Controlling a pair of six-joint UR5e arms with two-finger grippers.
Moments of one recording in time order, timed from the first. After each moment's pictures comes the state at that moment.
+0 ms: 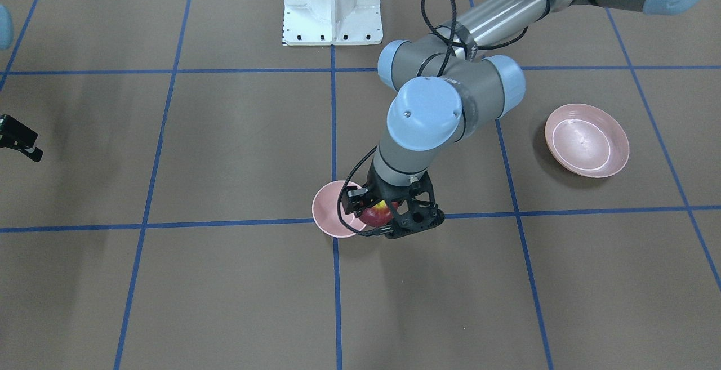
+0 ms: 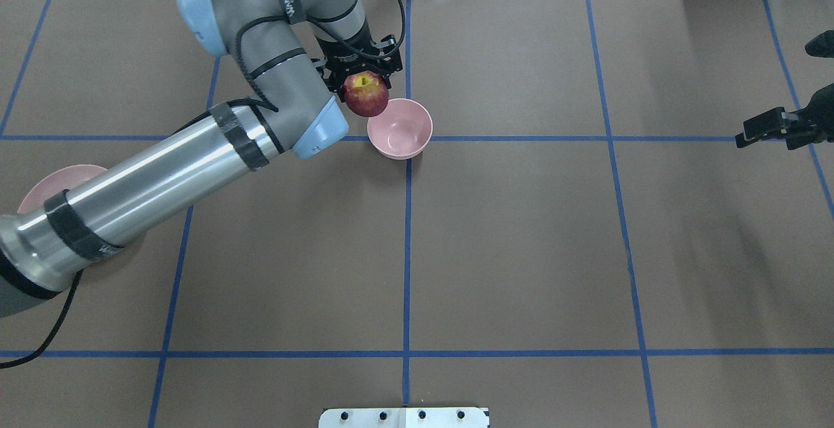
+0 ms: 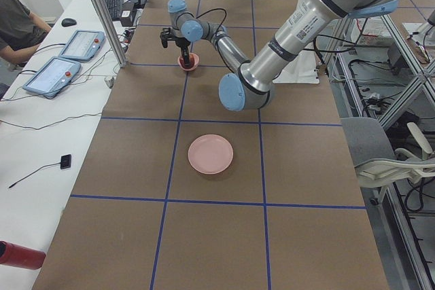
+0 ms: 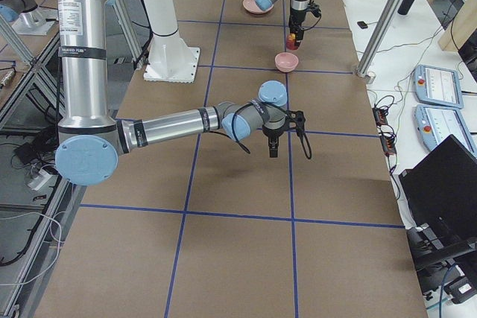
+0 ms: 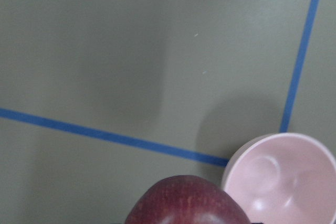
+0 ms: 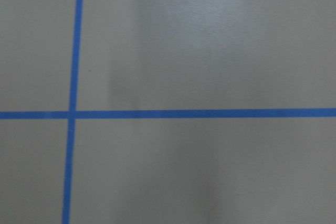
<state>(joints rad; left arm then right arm) -0.78 -2.62 -1.11 -1.75 -2.12 -1.31 1.18 -1.58 1.77 -1.19 2.29 0.66</state>
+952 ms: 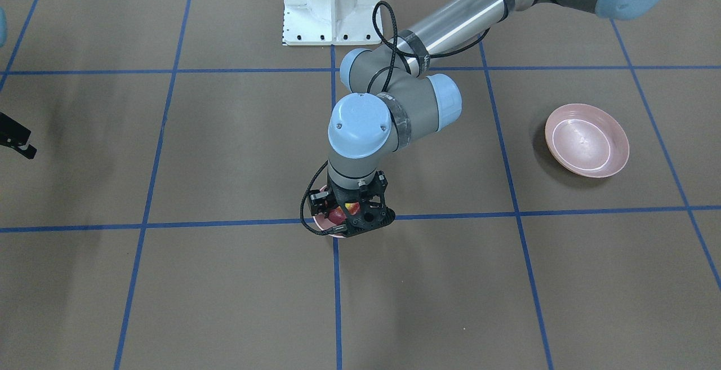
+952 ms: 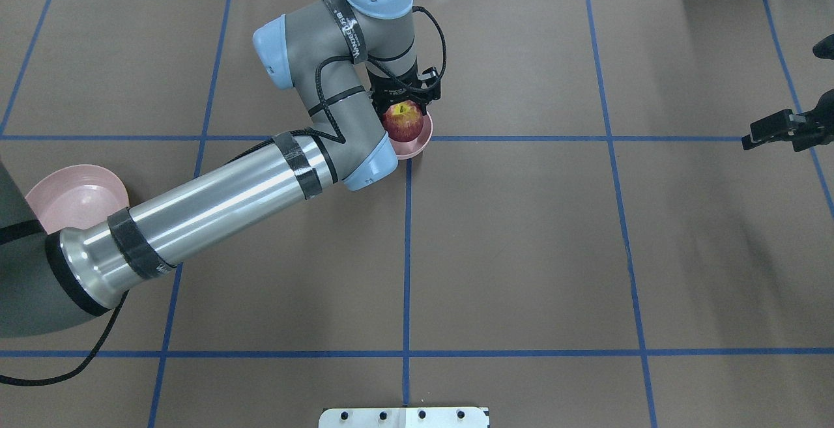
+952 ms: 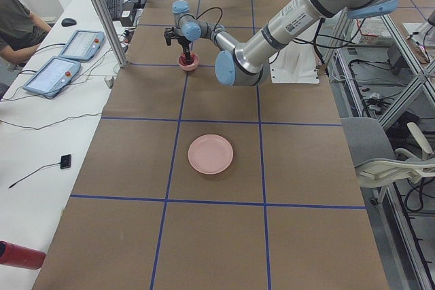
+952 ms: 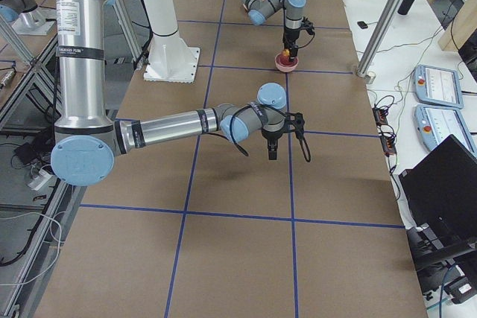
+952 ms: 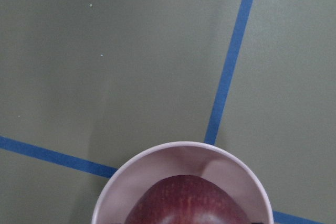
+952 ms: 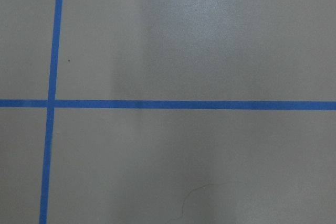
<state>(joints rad) -0.70 -2.66 -1.02 -1.79 -2.05 -1.37 1.18 -1.59 1.77 -1.19 2.29 0.65</state>
